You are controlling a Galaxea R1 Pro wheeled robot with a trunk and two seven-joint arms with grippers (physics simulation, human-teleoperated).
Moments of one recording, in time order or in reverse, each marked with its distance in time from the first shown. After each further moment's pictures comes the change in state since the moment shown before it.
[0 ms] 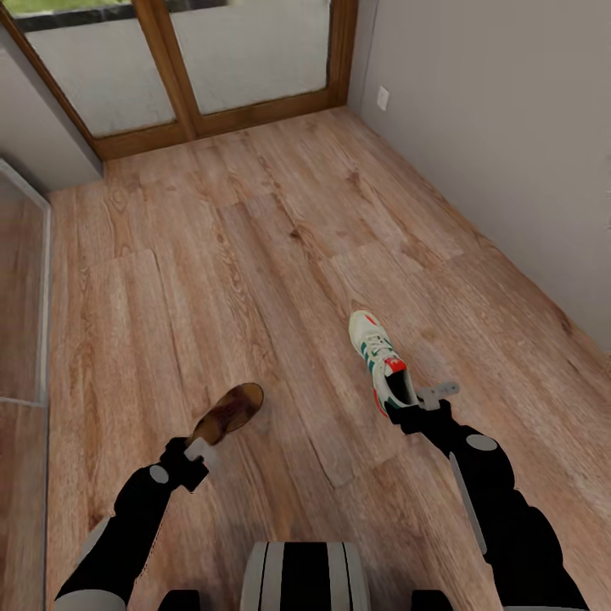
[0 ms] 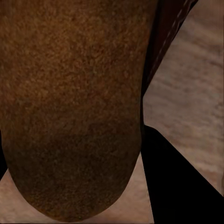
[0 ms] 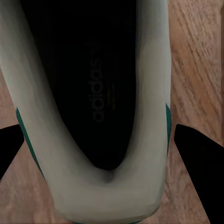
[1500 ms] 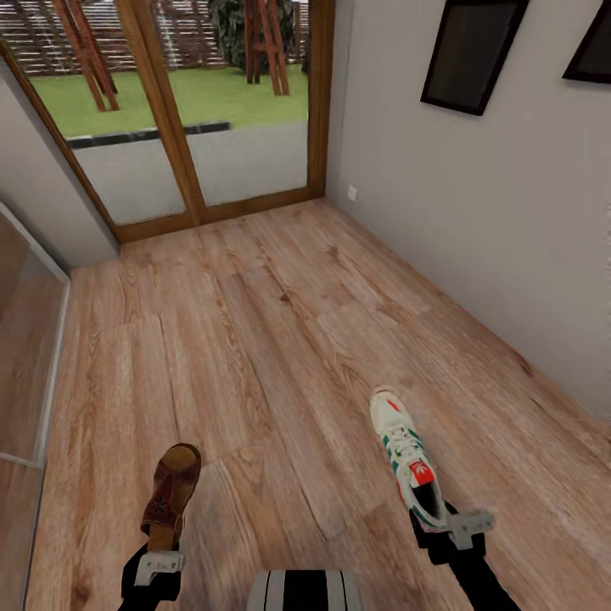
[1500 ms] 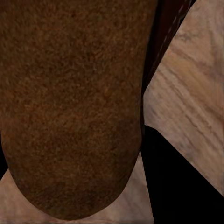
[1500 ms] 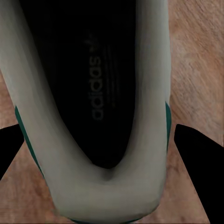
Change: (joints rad) left arm 0.286 0.003 0.205 0.400 0.642 -0.724 0.322; right arm 0.368 0.004 -0.134 0.377 0.011 -0.798 -0.078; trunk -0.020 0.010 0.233
